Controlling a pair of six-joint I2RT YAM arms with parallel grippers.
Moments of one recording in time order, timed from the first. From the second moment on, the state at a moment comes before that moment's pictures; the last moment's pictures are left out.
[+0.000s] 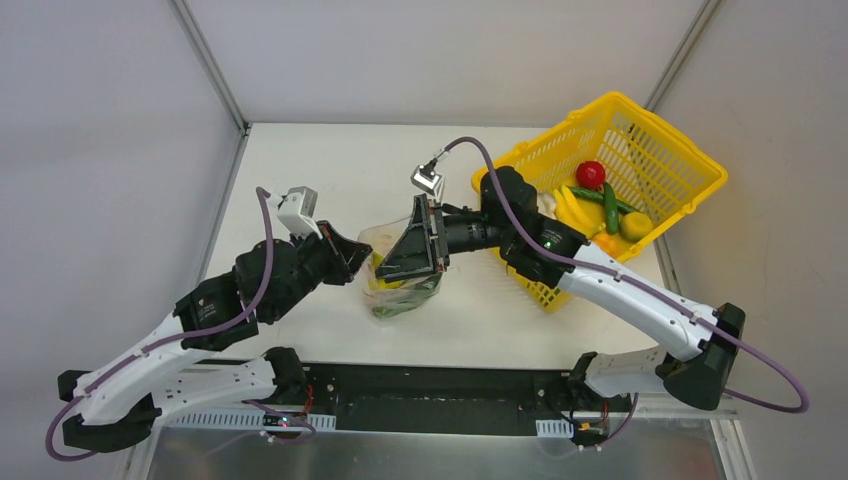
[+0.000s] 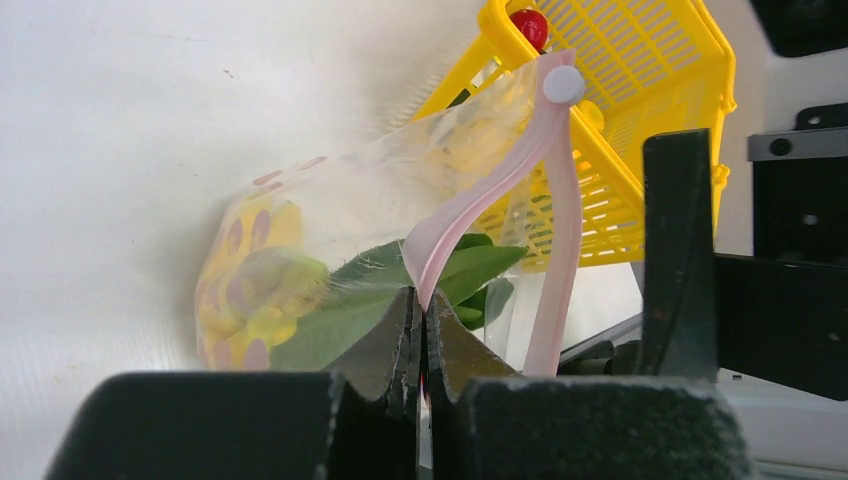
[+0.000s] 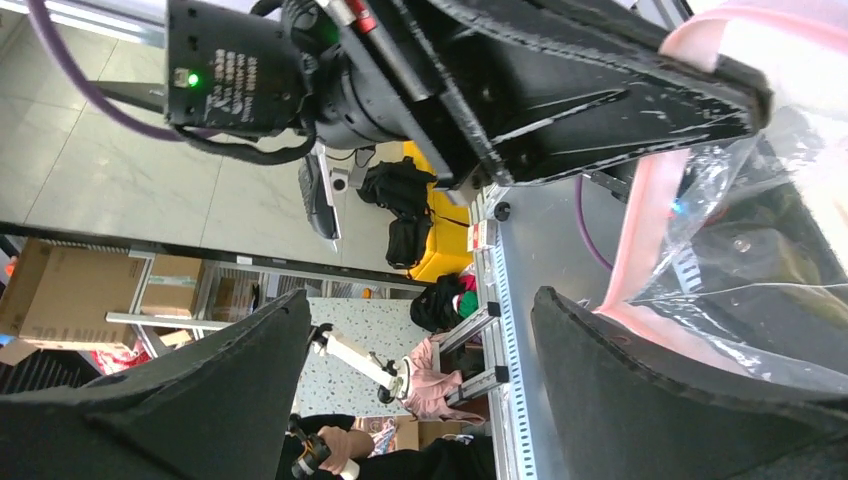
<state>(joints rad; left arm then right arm) -1.05 0.68 1.04 -0.65 -0.50 -0.74 0.98 1.30 1.29 -0.13 -0.75 1.12</state>
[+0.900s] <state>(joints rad) -1.05 0.67 1.03 -0.65 -0.52 -0.74 0.98 1.18 1.33 -0.73 0.05 0.80</state>
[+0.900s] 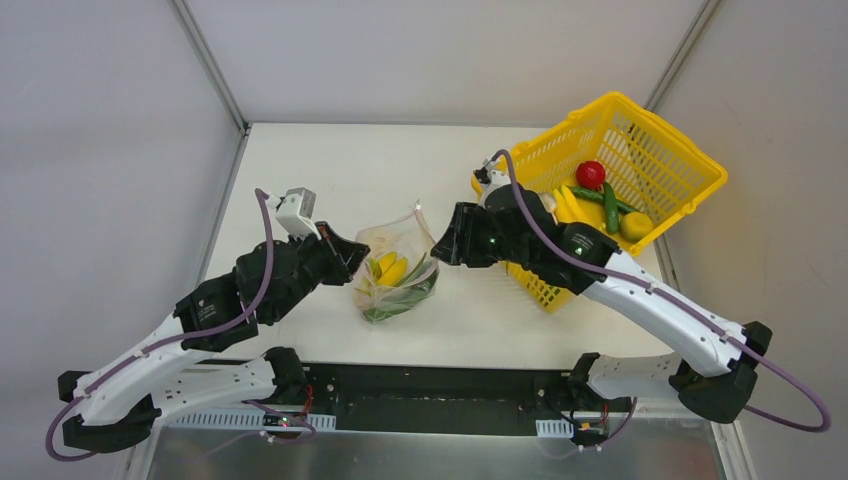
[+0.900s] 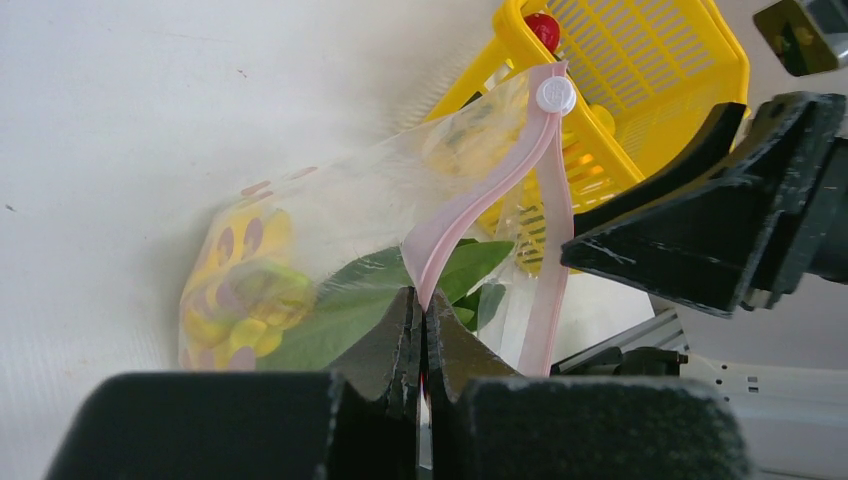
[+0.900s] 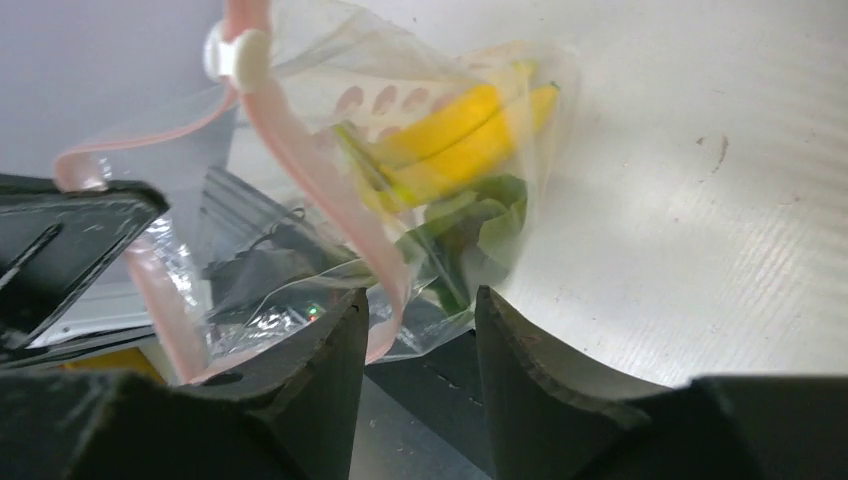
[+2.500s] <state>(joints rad) -1.05 0.84 1.11 -0.86 -0.57 -0.71 0.87 1.36 1.26 -0.54 -0.31 0.82</state>
